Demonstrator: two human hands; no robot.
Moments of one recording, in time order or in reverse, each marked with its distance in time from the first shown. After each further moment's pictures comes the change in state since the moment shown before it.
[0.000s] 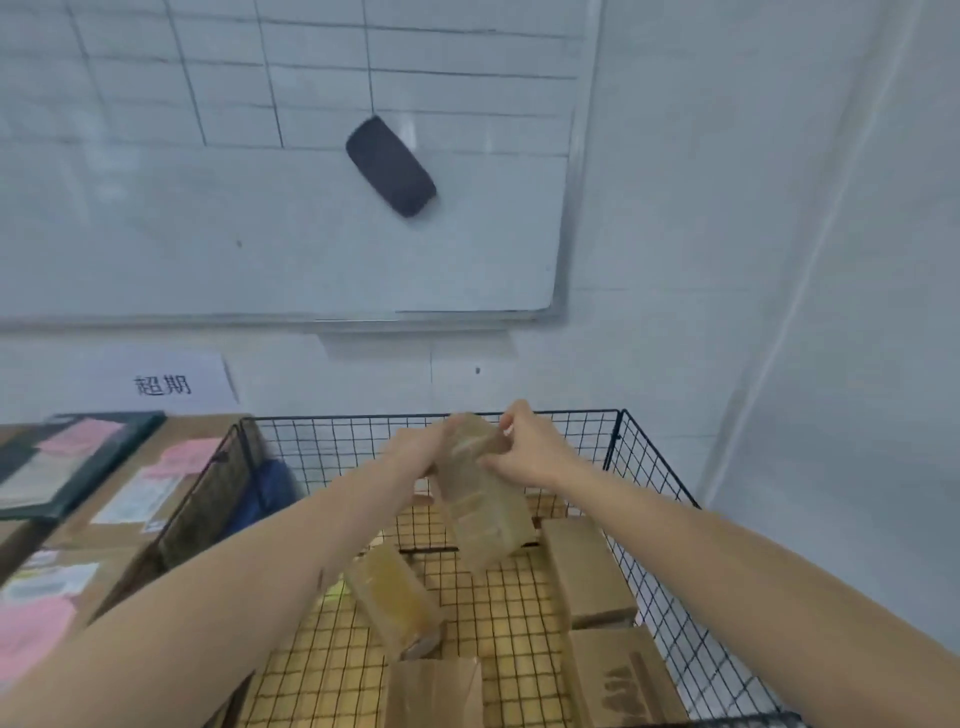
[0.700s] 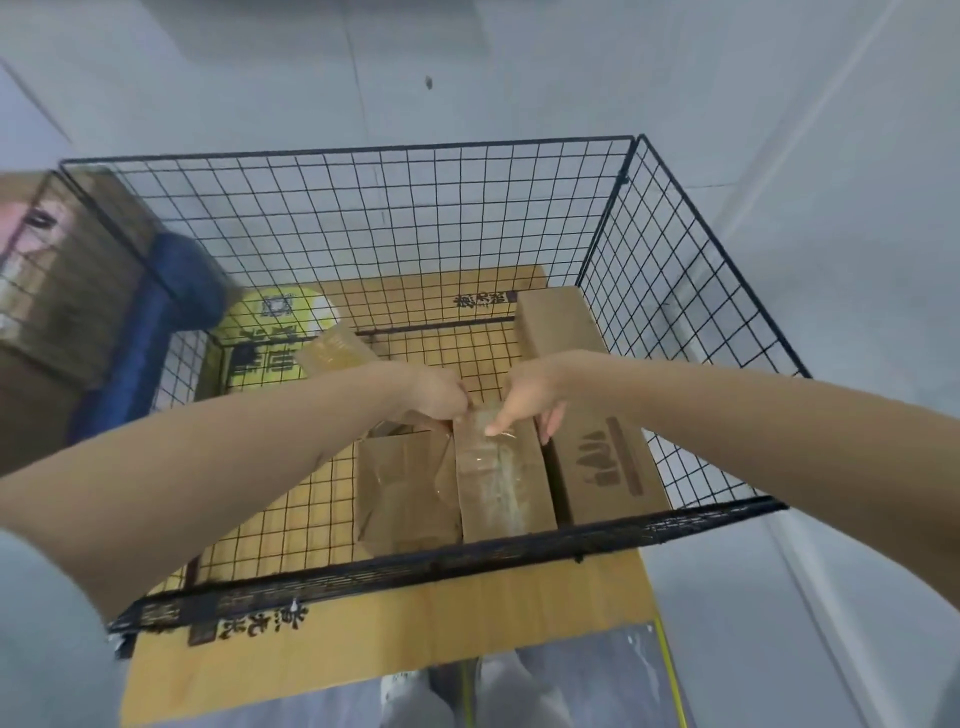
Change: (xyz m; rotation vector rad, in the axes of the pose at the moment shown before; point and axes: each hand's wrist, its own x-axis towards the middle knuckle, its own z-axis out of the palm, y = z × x) left_hand 0.036 -0.142 0.065 0.938 -0.670 -0.192; right_hand -0.024 0.123 0.106 -0.315 -0.910 0.439
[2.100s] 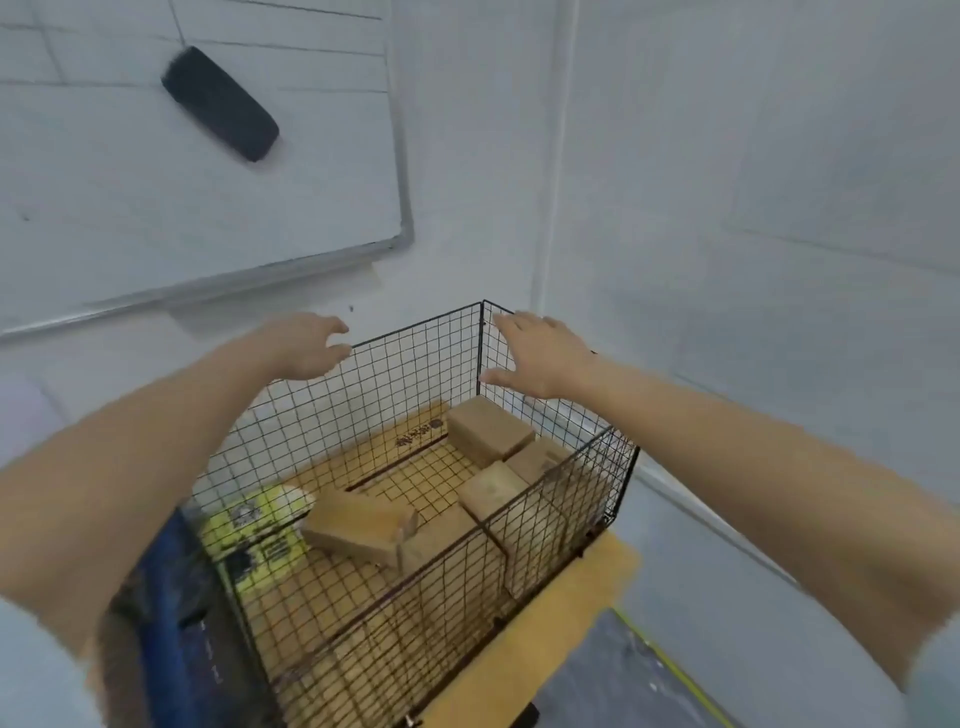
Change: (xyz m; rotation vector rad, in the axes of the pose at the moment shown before) left_hand -0.165 -0.030 -0.195 0.863 0.721 0.608; right_hand -0.229 -0.097 0.026 -0.211 1.166 0.275
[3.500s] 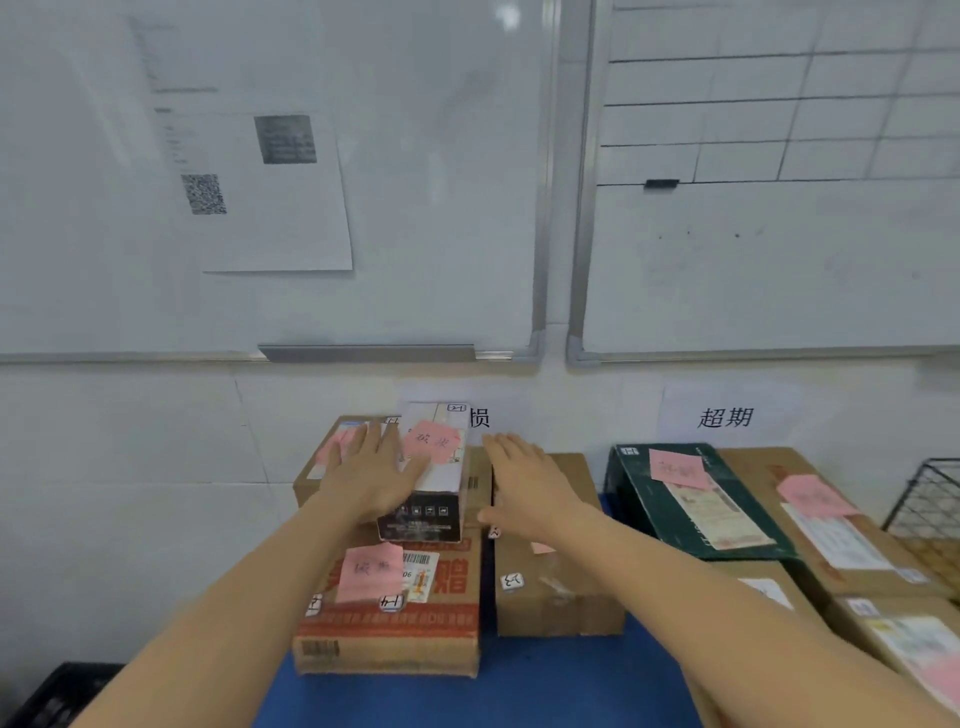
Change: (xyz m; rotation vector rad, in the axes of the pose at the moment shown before) left_hand -0.546 -0.604 0.058 -0.108 0.017 -0.800; right_hand -0.032 -0.850 -0.026 0.346 -0.018 -0.721
